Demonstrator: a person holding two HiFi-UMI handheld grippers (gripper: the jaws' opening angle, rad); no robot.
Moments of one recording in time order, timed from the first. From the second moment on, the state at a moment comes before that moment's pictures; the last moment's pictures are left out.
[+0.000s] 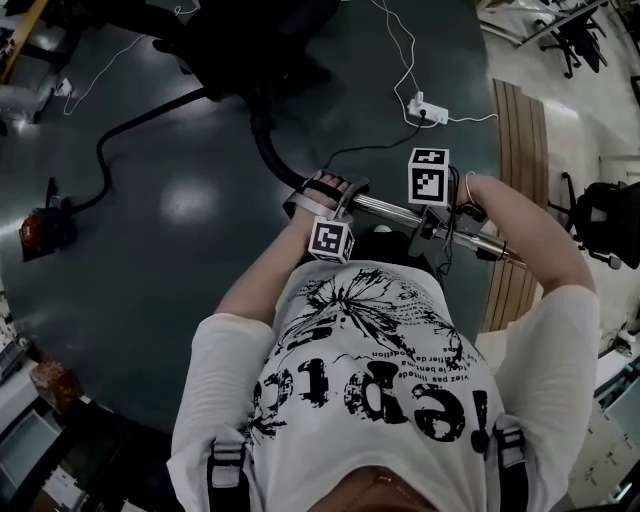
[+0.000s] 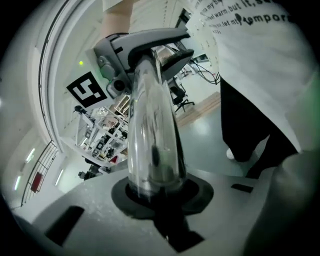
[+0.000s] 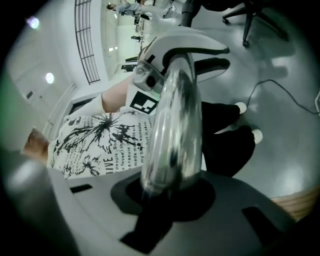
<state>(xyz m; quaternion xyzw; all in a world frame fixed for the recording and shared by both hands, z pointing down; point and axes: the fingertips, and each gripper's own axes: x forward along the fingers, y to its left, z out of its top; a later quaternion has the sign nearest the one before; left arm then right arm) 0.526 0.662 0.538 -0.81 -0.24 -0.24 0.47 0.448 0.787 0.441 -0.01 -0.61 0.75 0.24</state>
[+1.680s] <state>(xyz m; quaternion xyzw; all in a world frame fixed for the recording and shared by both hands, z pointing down) 0.588 0.906 0.465 -0.50 -0.66 -0.56 -0.04 0.729 0.892 0.426 0.41 -0.45 -0.02 0.80</state>
